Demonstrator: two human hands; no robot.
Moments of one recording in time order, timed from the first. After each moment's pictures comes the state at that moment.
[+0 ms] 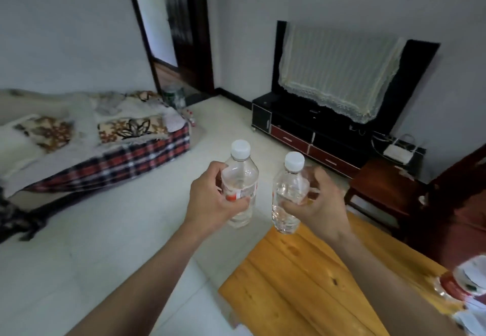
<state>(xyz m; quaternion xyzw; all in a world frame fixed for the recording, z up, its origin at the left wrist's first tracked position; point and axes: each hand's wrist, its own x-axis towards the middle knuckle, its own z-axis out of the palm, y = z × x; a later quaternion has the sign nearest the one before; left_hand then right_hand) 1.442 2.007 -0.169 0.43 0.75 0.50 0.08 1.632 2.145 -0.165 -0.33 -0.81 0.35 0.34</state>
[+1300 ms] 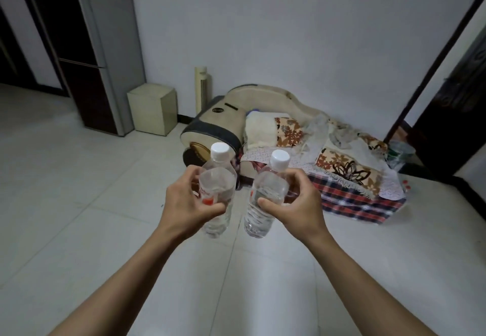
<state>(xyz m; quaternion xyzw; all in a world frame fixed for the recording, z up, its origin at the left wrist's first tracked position) 1.100 1.507 -0.171 0.02 0.86 0.47 -0.20 1.078 1.743 -0.155 0.14 -0.83 0.51 0.16</state>
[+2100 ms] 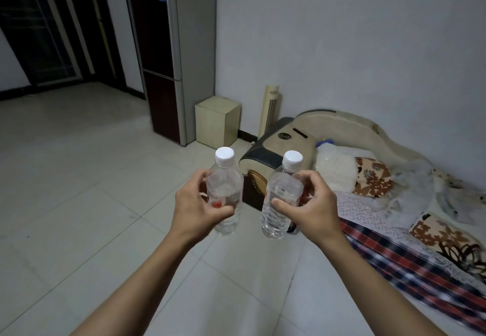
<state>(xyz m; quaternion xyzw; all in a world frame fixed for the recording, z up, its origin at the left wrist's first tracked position) 0.854 1.308 -0.173 -0.10 0.83 0.47 -0.28 0.766 1.533 -0.148 0.23 -0.82 0.52 0.10</state>
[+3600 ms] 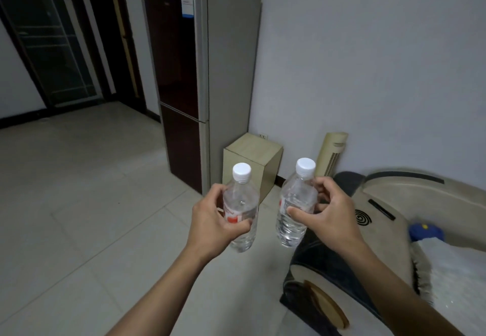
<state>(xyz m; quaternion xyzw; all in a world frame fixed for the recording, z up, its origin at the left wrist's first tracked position) 0.279 0.854 -0.177 -0.14 0.81 0.50 -0.28 0.160 1.065 -0.144 0.25 -0.82 0.51 0.04</state>
